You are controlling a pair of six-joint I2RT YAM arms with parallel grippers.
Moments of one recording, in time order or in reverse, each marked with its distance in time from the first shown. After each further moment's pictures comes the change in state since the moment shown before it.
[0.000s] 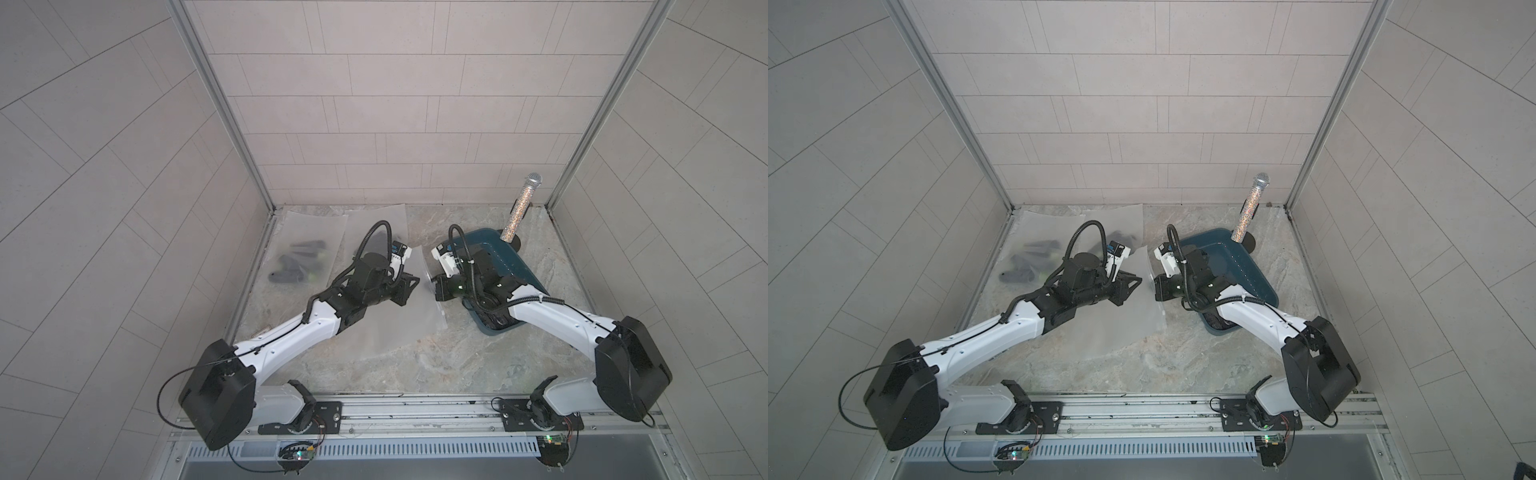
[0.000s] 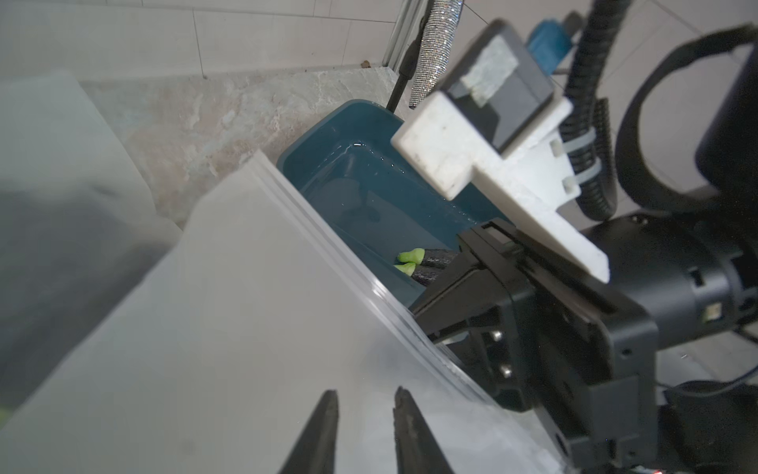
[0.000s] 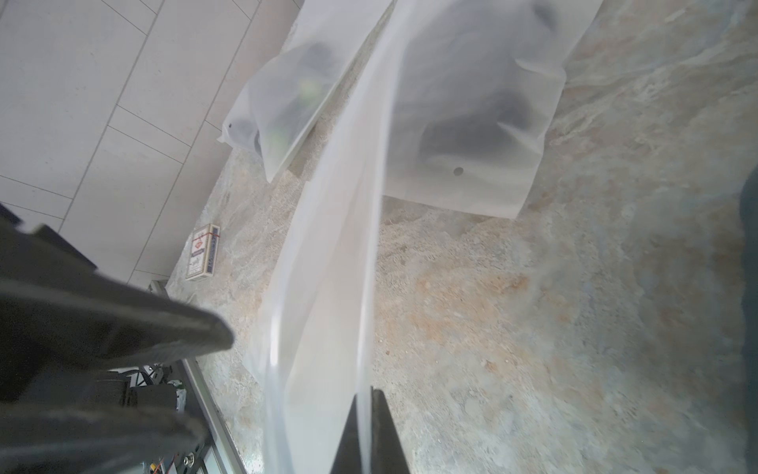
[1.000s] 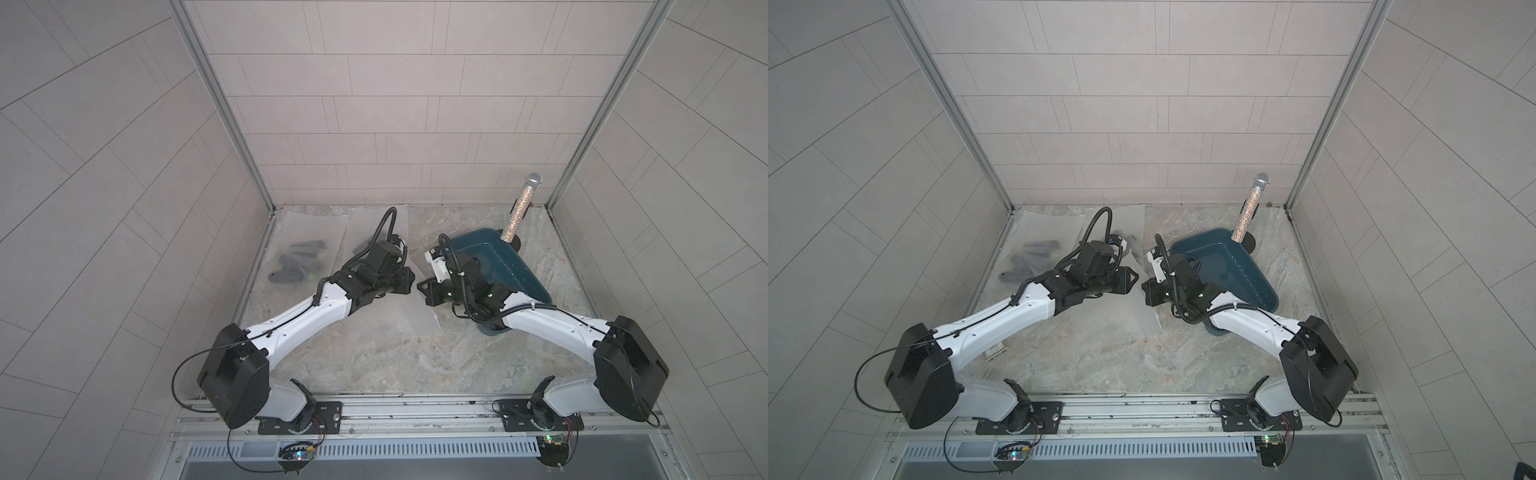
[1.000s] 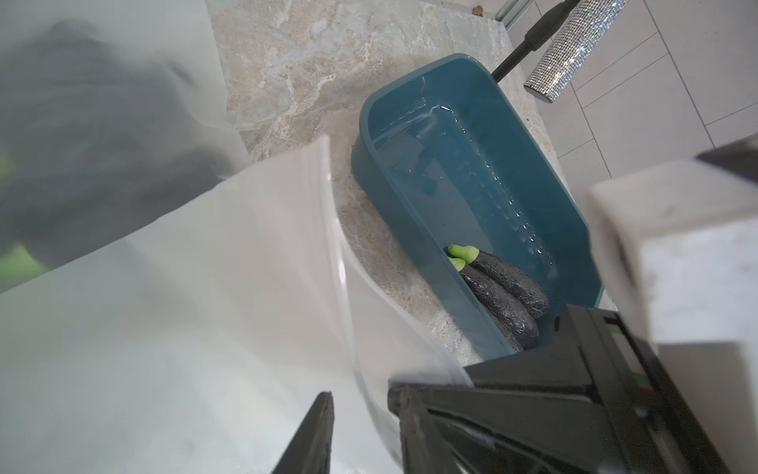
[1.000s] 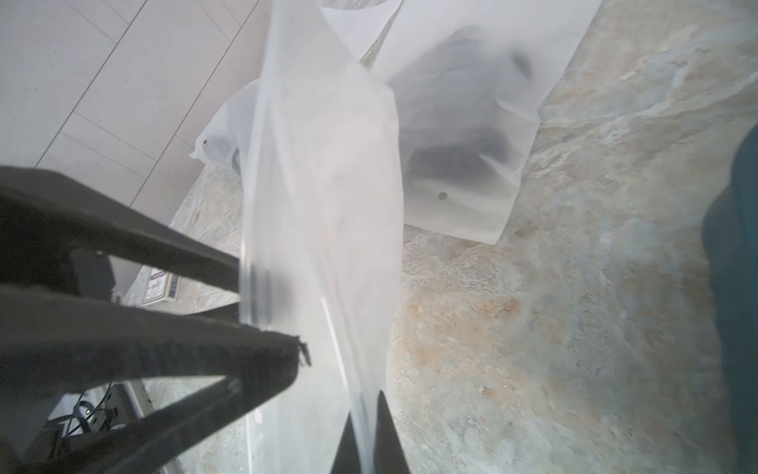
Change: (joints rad) left arm 0.000 0.123 0.213 -0.310 -0.137 -0.238; right arm 0.121 0.007 -0.016 0.060 0.251 0.027
